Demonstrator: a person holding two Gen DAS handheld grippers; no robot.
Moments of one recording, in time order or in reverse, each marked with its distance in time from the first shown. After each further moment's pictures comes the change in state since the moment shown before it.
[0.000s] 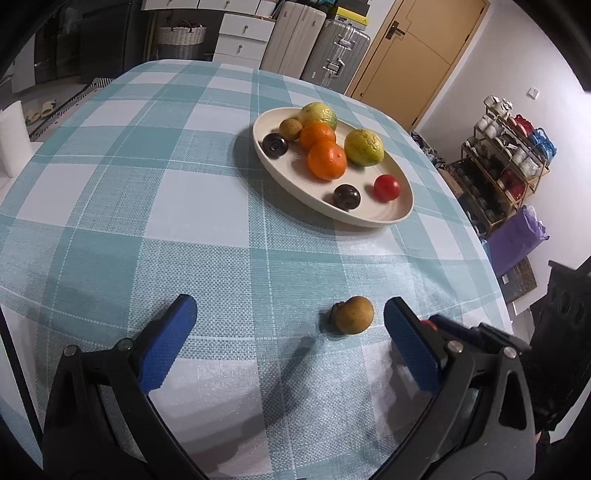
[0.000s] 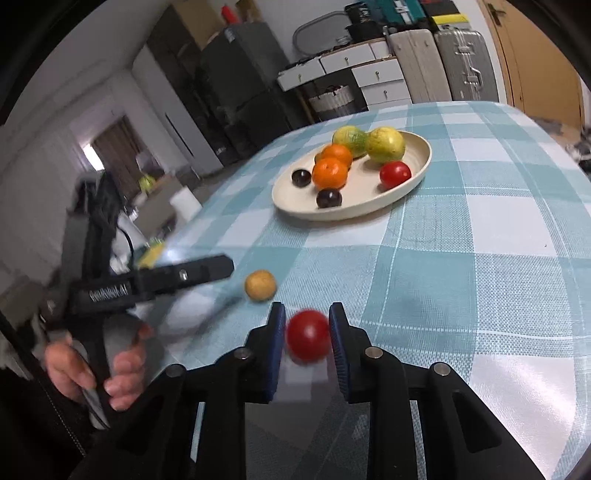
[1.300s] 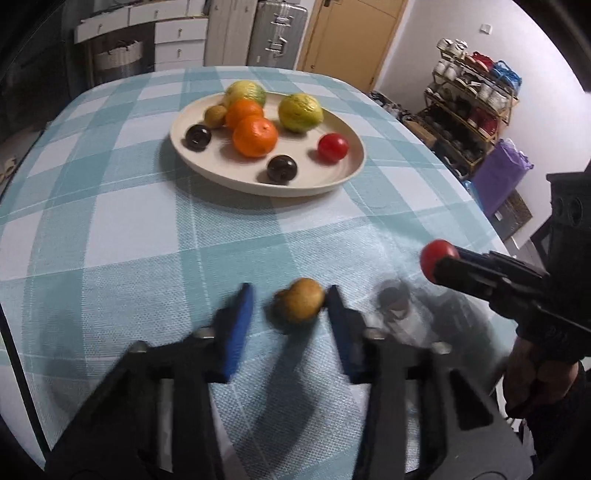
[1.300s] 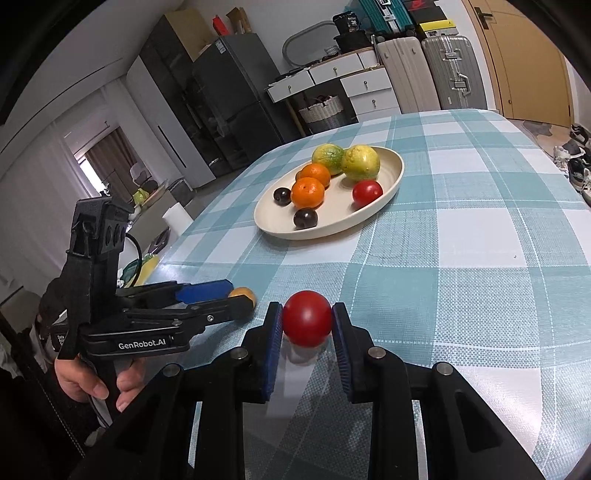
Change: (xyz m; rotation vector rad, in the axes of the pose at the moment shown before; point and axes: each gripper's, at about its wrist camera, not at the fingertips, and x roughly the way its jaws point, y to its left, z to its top) left arm 0.022 -0.042 -0.006 0.257 0.071 -0.054; right arm -0.026 -0.022 0.008 0.049 -0.073 -0.005
